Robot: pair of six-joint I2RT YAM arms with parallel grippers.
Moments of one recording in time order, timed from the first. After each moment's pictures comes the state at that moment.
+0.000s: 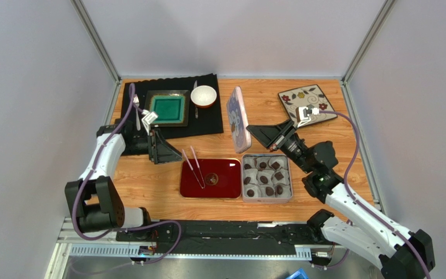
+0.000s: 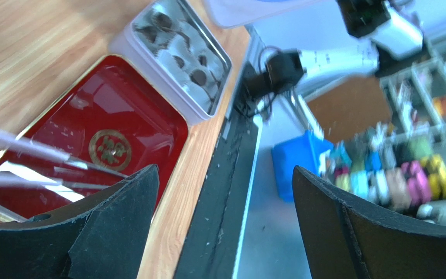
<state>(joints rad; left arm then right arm) 0.18 1.33 0.95 -1.18 1.44 0.65 0.63 0.82 0.61 0.56 -0.22 1.24</state>
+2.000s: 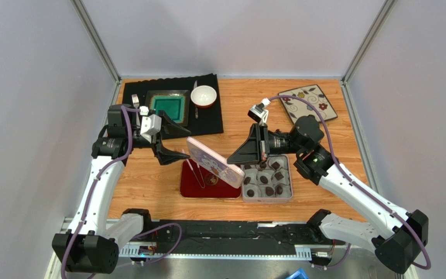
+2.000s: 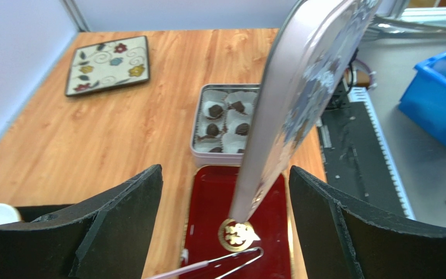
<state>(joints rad) -0.04 1.01 1.01 -0.64 1.46 0.72 0.70 1.02 0.90 0.27 -0.93 1.41</state>
